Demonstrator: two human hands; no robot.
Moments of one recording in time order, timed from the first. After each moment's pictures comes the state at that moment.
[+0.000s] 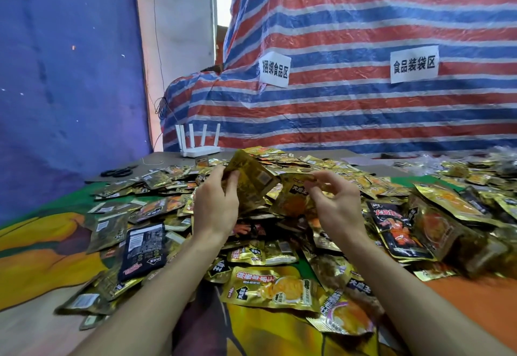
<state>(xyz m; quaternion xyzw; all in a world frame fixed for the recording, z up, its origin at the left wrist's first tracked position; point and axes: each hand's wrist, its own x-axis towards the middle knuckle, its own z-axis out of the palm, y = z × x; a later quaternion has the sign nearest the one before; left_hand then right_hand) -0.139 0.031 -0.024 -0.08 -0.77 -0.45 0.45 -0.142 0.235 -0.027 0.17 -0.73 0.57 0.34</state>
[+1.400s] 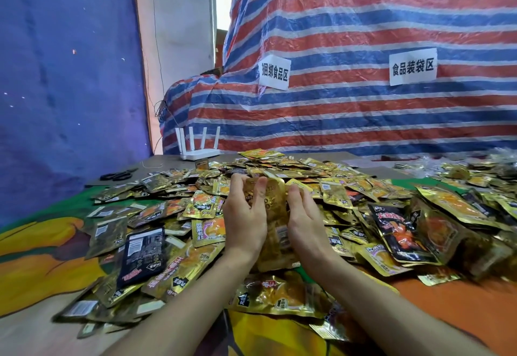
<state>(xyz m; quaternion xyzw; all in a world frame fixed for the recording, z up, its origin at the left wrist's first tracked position) -0.130 0.078 -0.035 -0.11 -0.69 -0.55 0.45 -0.123 0.178 -0.041 0.15 -0.67 0.71 0.15</state>
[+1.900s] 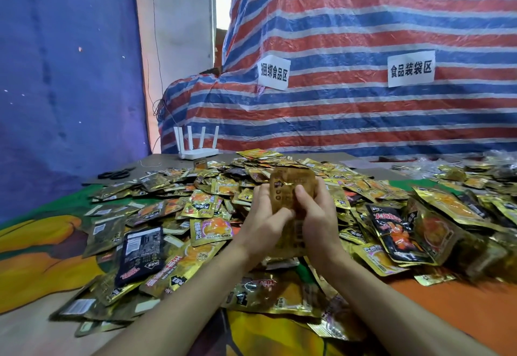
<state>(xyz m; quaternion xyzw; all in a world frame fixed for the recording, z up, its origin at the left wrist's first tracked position) -0.118 0.081 -0.035 -0.22 -0.71 -0.66 0.09 -0.121 0.193 -0.034 0.20 -0.58 0.76 0.21</state>
